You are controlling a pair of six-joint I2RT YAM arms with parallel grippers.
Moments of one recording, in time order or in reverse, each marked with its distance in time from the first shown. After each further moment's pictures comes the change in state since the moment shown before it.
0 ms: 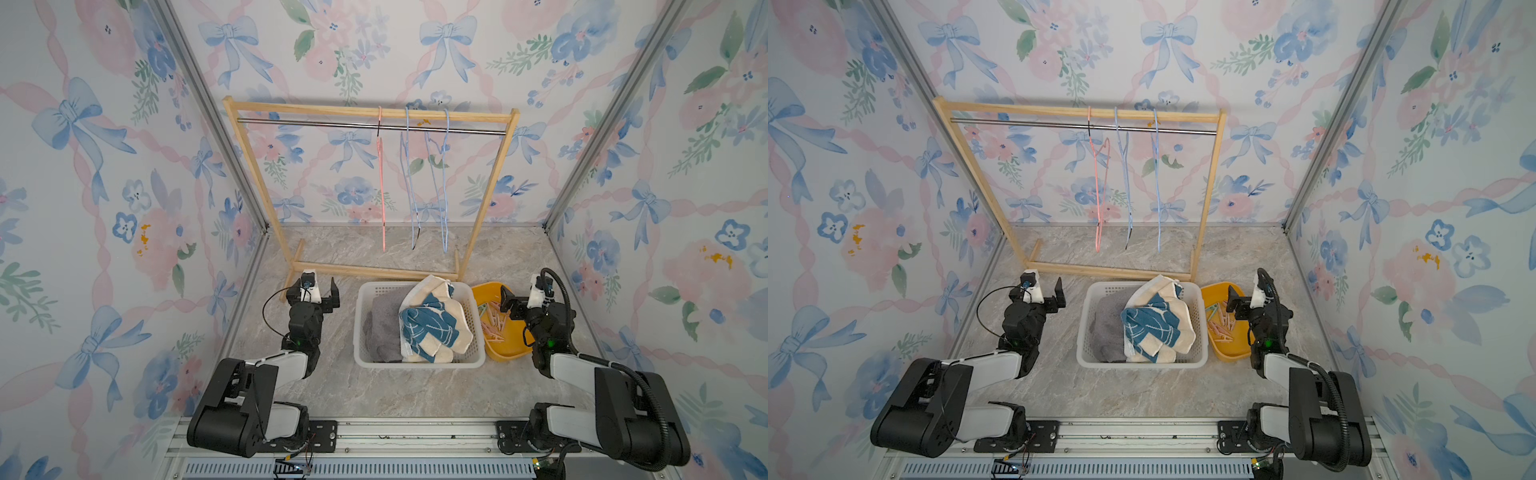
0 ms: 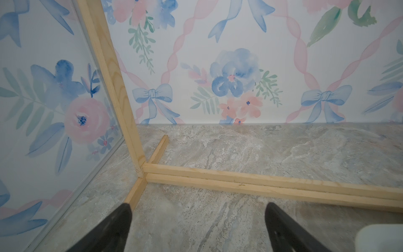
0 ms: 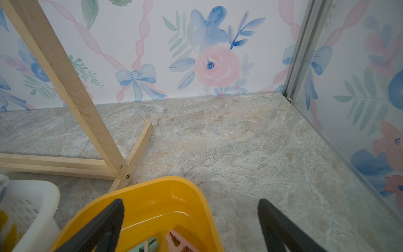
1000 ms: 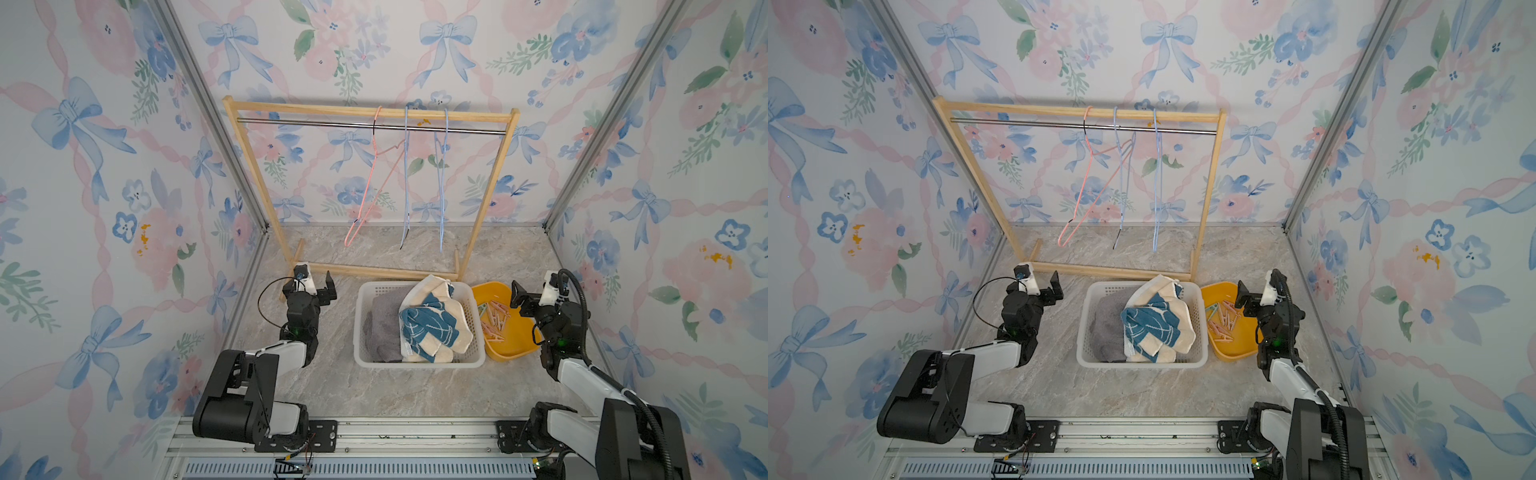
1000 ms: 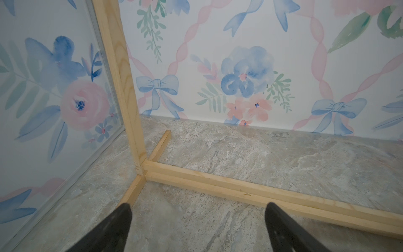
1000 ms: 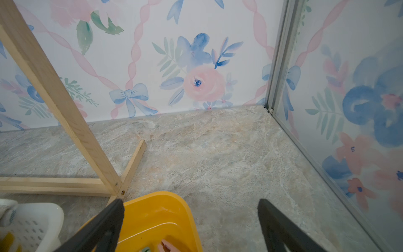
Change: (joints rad) left arm 0.067 0.048 0.090 -0.066 0.032 -0.103; right arm -0.078 -0.161 0.016 -0.141 -0.019 0.024
